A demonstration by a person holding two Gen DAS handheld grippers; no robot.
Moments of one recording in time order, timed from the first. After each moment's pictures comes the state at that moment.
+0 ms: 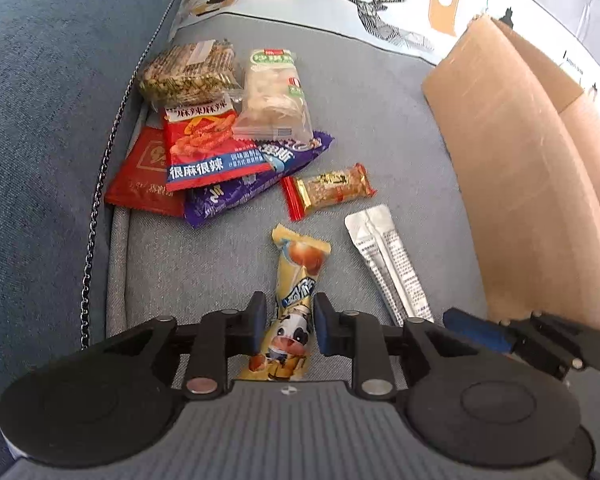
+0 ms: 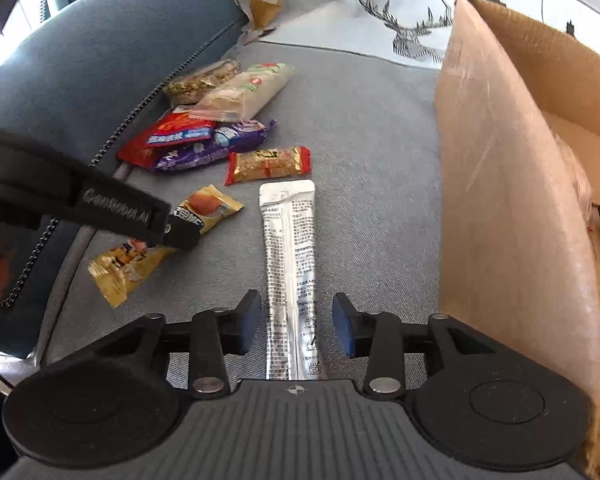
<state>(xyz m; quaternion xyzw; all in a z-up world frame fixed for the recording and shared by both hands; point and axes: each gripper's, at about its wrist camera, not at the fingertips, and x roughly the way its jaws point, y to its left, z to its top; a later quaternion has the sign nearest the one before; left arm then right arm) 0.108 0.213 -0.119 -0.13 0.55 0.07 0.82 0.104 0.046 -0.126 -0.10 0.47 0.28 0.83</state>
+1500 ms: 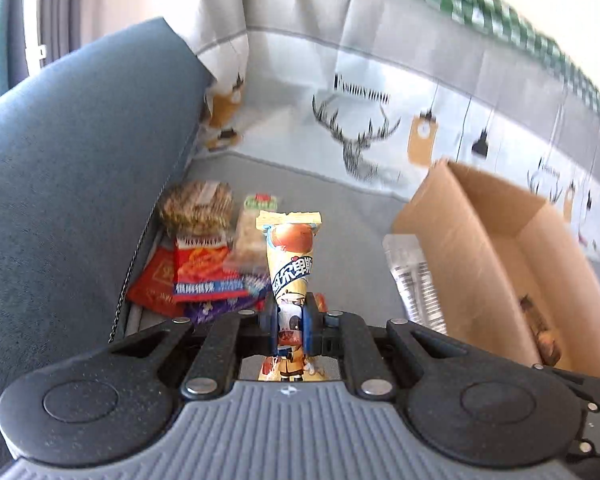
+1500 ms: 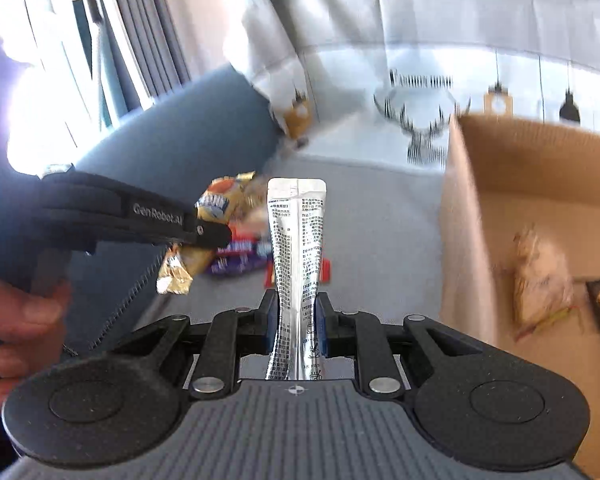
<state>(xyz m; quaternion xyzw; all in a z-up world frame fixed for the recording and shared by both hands) 0.082 0.193 -0.045 -0.15 0.37 0.12 0.91 0.092 0.001 -0.060 -0.03 0.34 0.36 0.87</state>
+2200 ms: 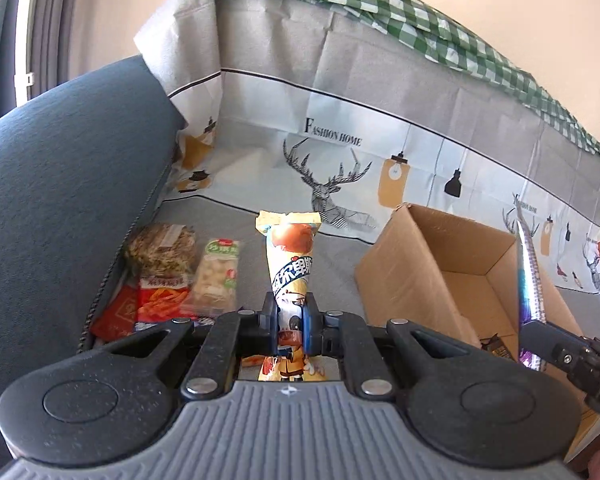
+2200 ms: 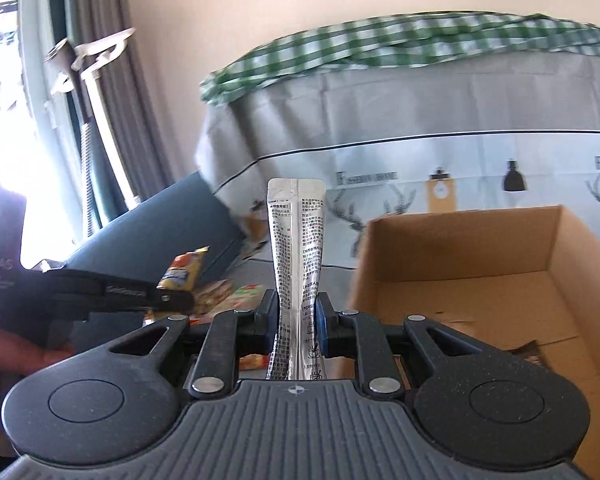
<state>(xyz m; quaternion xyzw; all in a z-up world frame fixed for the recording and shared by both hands) 0.092 0.171 -0.030 -0.16 0.31 0.11 0.93 0.117 -0.091 -0.014 0.03 0.24 0.34 0.91</state>
